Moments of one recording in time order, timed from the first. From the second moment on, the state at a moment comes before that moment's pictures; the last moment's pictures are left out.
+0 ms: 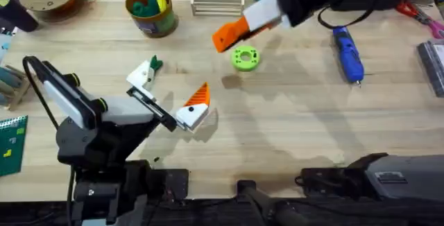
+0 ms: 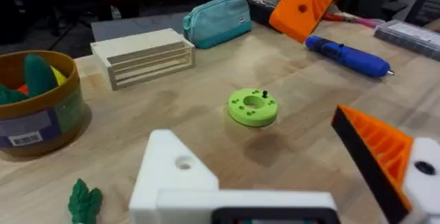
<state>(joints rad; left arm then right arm) 0.07 0.01 0.02 -0.07 0.74 -0.04 0.40 1.53 1.53 -1.06 -0.75 -0.09</state>
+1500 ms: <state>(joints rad) 0.07 0.01 0.01 -0.09 0.87 -0.04 0.46 1.99 1.53 -1.14 -1.43 -0.42</state>
